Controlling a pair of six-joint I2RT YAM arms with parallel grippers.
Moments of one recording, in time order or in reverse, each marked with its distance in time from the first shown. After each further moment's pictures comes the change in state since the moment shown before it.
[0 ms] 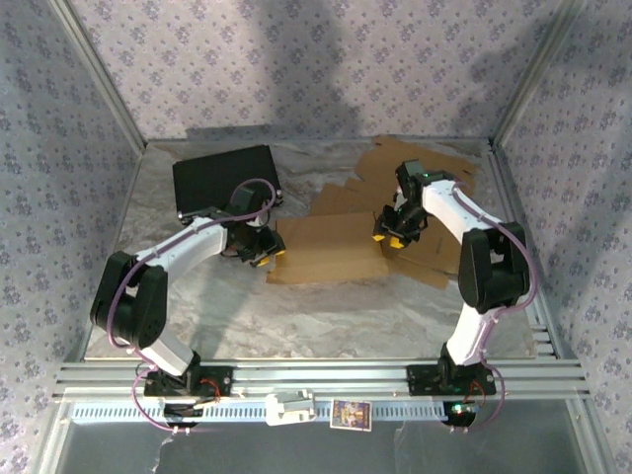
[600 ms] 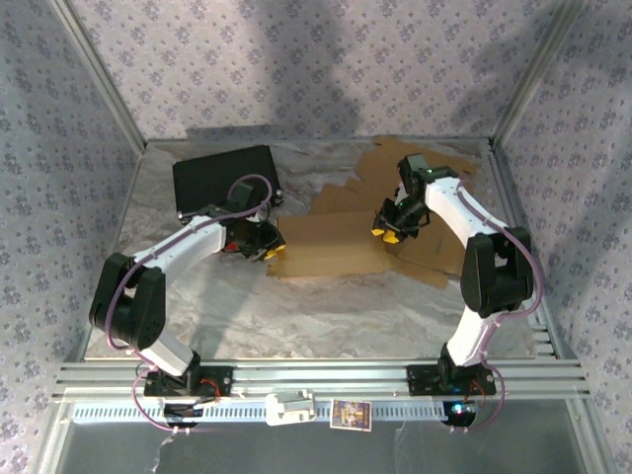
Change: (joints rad) left arm 0.000 -0.015 0.019 0.026 0.032 -0.122; right arm -0.002 -0.037 0.036 -0.031 -0.067 0.091
